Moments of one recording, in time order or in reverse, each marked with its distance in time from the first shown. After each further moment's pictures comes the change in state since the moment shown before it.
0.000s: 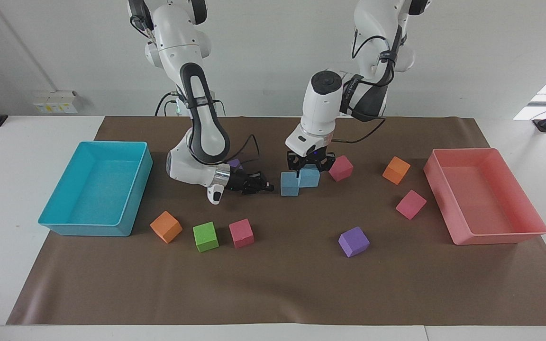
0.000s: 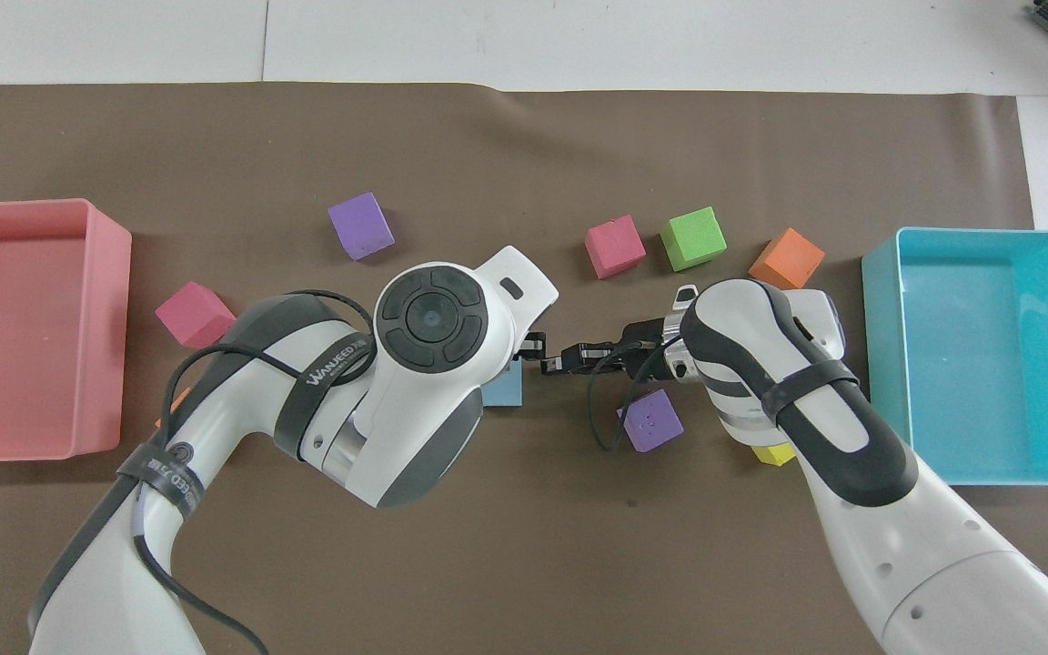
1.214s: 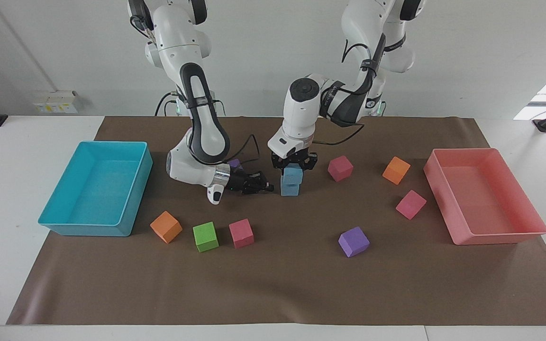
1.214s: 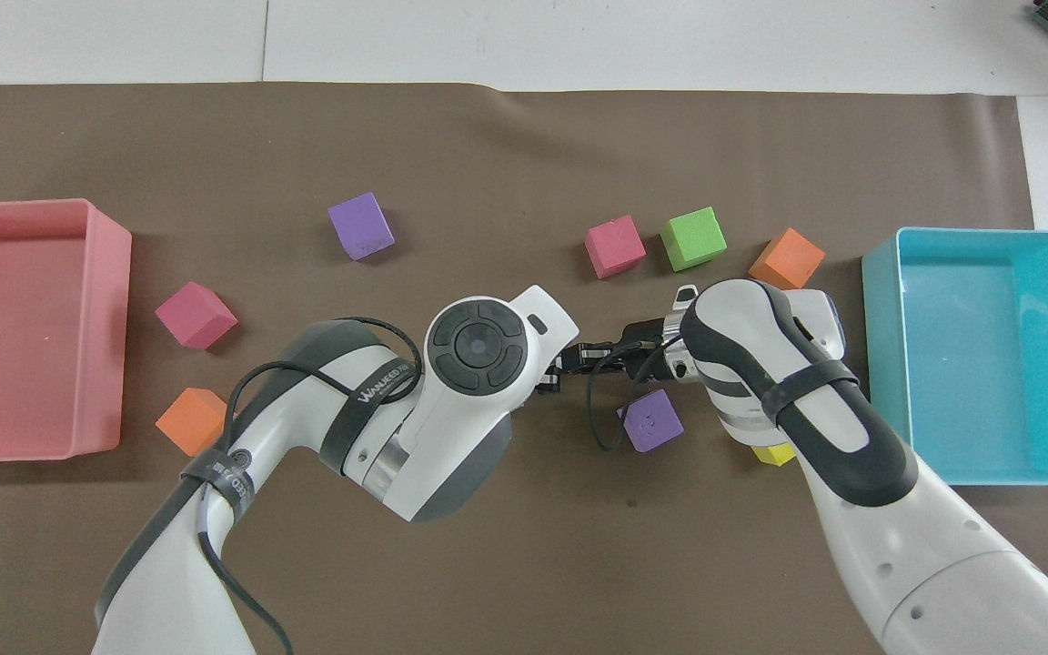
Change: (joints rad) left arm -0.031 0.023 -0.003 -0.060 -0.004 0.024 -0.003; right arm 0.000 0.000 0.000 0.000 0.000 0.000 0.000
